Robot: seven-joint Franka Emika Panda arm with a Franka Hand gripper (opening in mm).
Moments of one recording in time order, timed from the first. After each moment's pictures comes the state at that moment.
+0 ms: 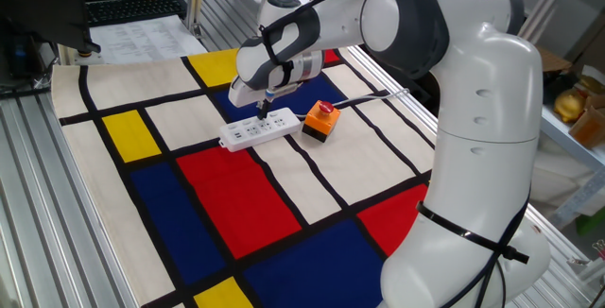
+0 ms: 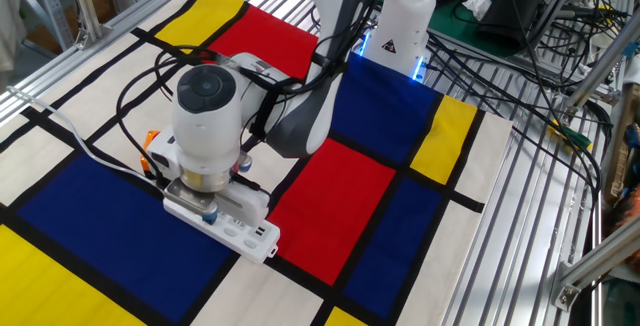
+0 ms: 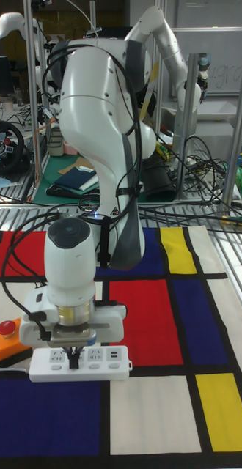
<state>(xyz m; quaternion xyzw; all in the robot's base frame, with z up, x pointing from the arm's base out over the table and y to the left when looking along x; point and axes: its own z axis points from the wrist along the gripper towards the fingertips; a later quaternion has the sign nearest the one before) 0.605 -0.083 0.090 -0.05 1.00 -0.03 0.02</state>
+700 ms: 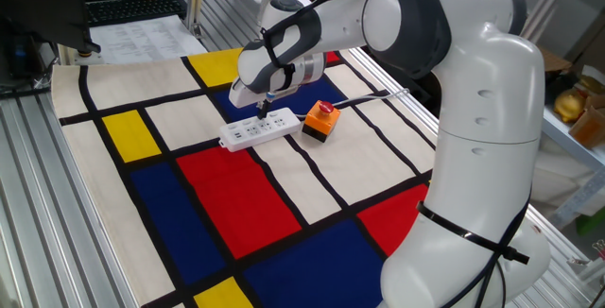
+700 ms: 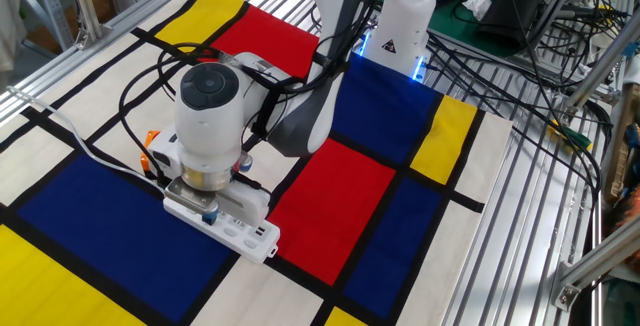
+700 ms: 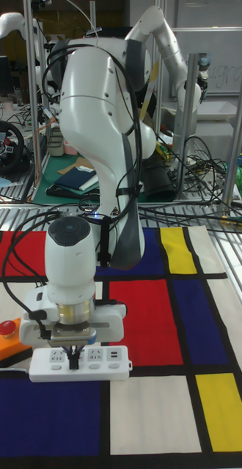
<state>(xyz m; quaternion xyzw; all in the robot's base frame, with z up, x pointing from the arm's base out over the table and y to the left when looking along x) 0.605 -0.083 0.090 -0.05 1.00 -0.03 0.03</state>
